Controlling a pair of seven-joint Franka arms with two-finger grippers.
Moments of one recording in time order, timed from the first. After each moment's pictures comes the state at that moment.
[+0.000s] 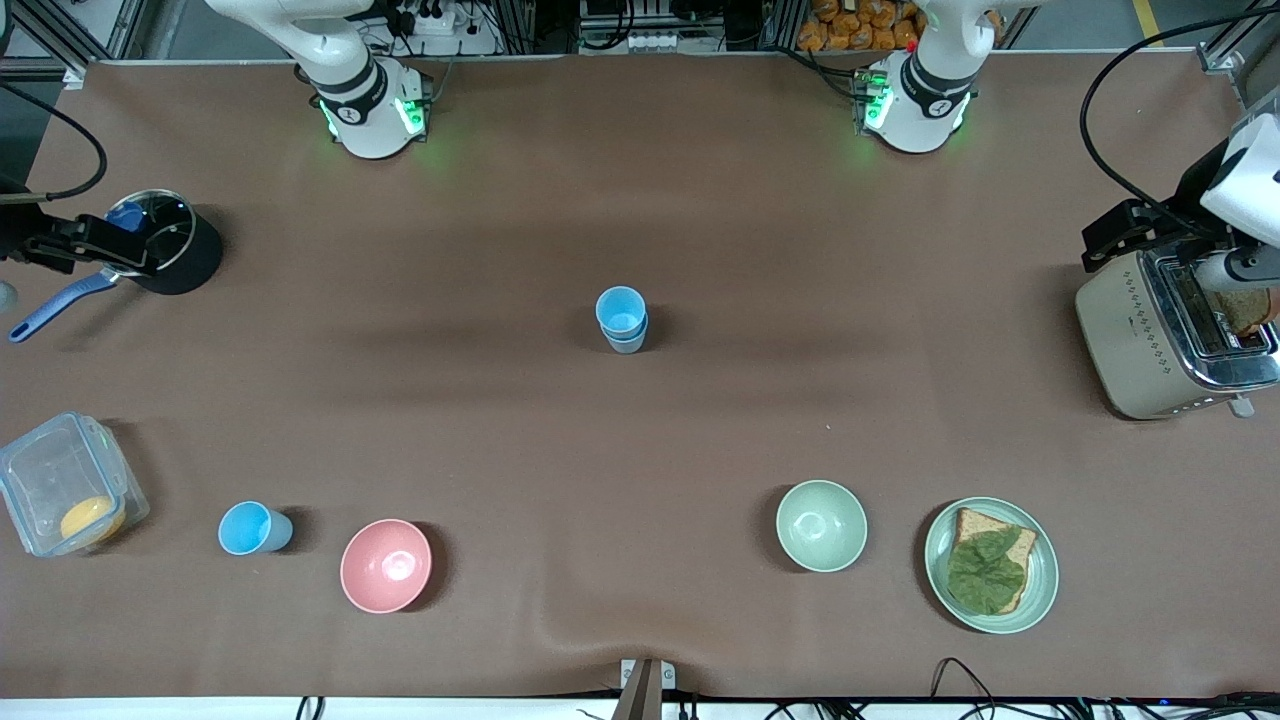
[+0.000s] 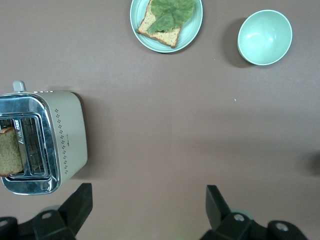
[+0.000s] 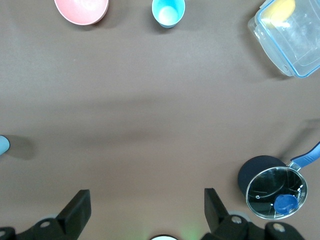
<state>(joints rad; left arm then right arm) 0.06 0.01 -0.15 -1.55 0.05 1.54 -0.13 0.03 0.05 -0.11 -1.51 0.03 1.44 -0.01</state>
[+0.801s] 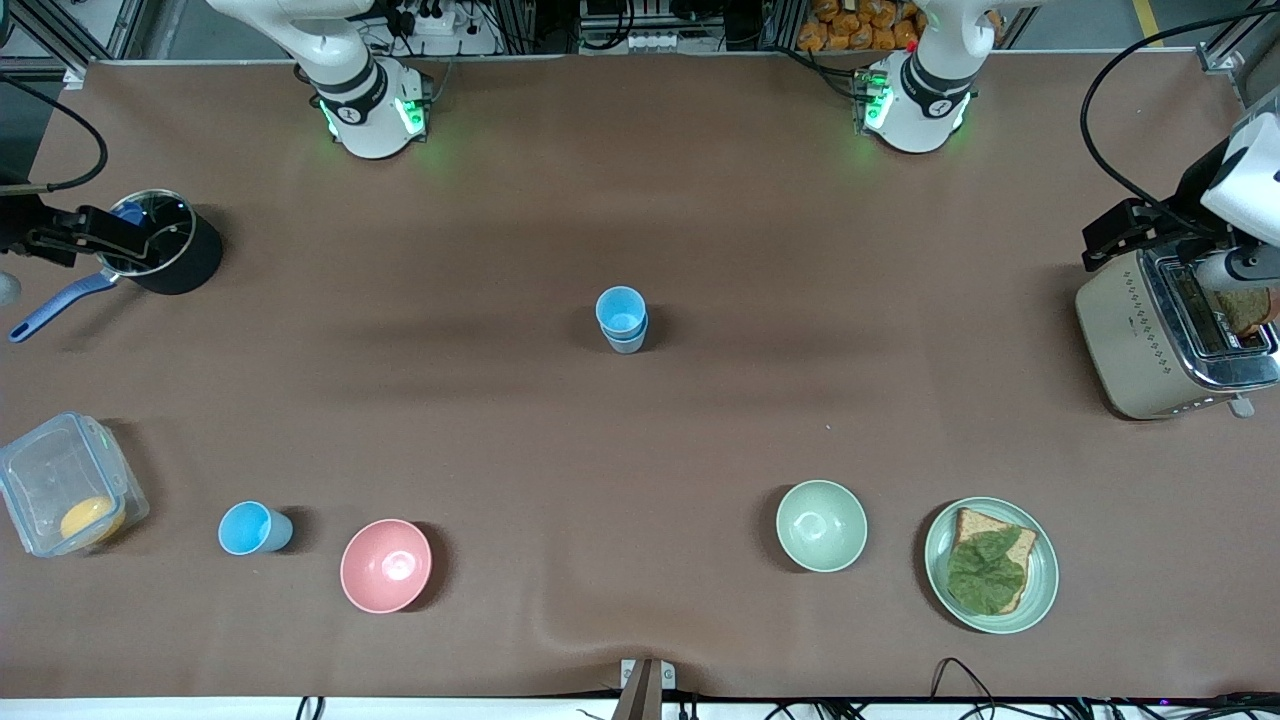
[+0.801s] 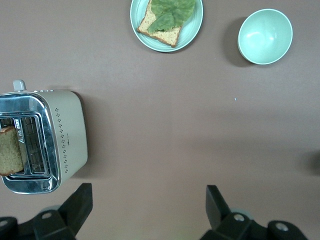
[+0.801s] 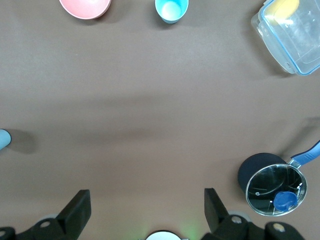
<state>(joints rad) 0.06 0.01 -0.15 -1.55 0.05 1.54 -0.13 0.00 0.05 -0.07 -1.51 0.03 1.43 -0.02</state>
